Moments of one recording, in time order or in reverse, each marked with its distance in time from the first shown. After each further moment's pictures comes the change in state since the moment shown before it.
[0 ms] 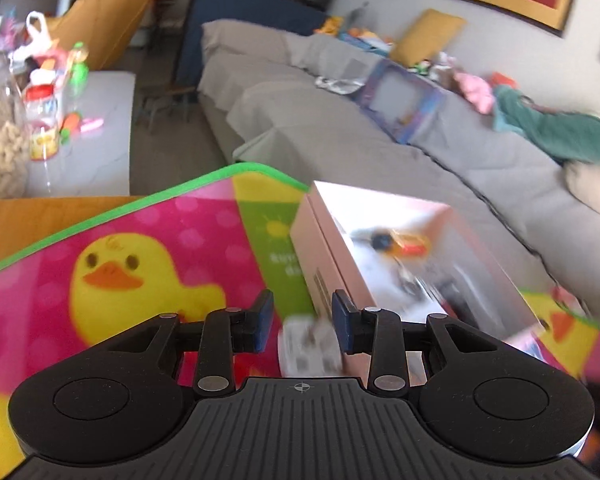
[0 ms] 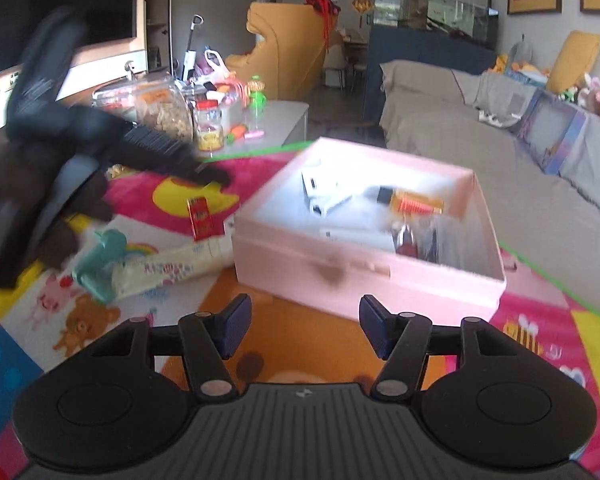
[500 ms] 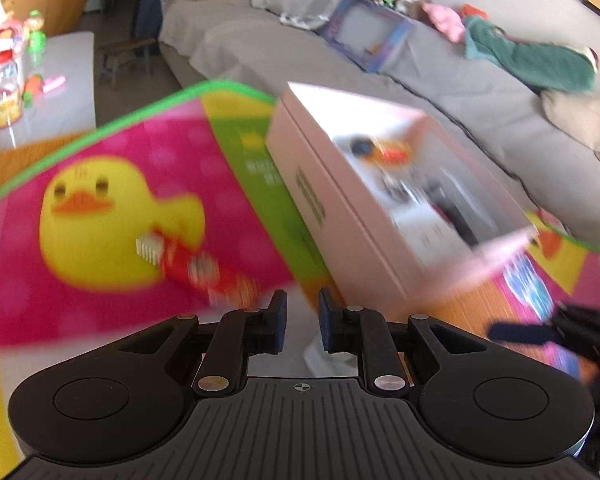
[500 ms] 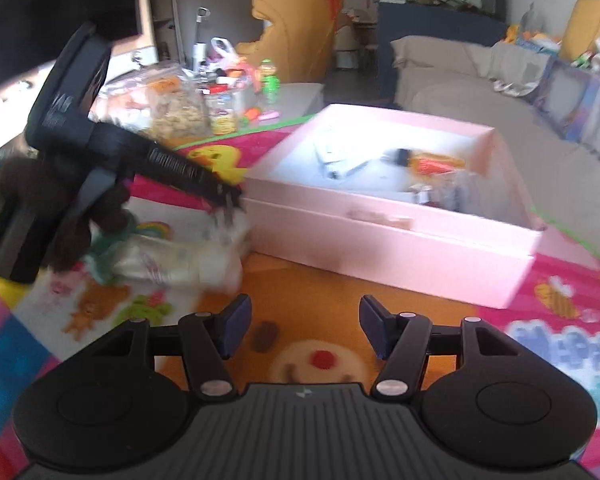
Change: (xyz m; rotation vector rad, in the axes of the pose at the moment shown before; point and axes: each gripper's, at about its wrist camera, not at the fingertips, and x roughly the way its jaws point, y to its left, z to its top) left arm -0.008 0.006 -0.051 0.103 0.190 -0.105; right arm 0.011 -0.008 -0.014 0.063 0.050 0.119
